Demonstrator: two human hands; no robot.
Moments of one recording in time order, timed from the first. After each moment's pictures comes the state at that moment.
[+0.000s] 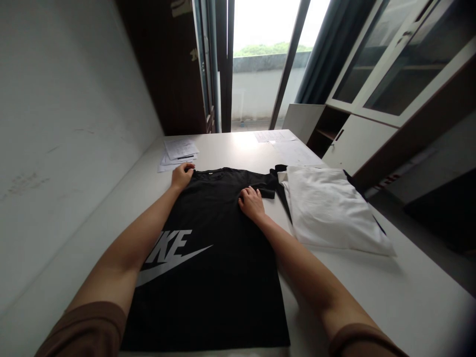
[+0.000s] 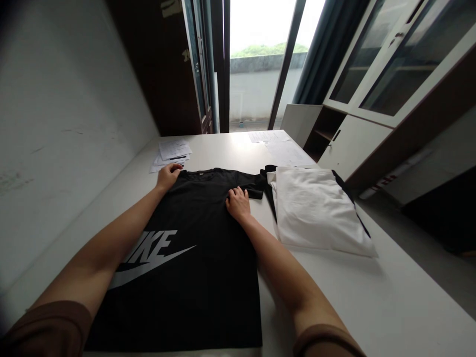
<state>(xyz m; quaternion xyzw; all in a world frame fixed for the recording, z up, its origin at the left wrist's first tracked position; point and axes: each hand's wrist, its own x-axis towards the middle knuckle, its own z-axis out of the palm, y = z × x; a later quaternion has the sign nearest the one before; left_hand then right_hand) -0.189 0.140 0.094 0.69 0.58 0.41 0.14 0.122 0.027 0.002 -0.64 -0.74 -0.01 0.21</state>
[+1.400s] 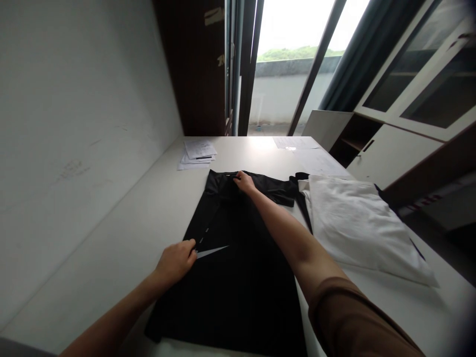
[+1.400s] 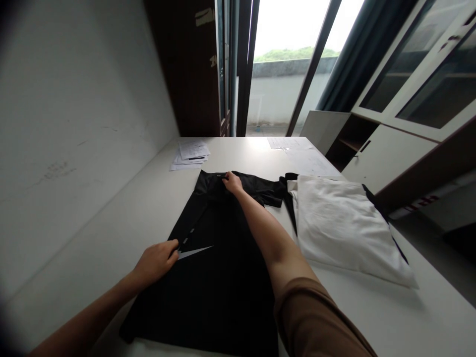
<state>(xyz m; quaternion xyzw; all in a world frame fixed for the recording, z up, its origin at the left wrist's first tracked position) -0.232 -0.153 0.066 0.74 0.66 0.03 0.16 0.041 0.156 0.037 -0.64 -0.71 0.17 0.25</state>
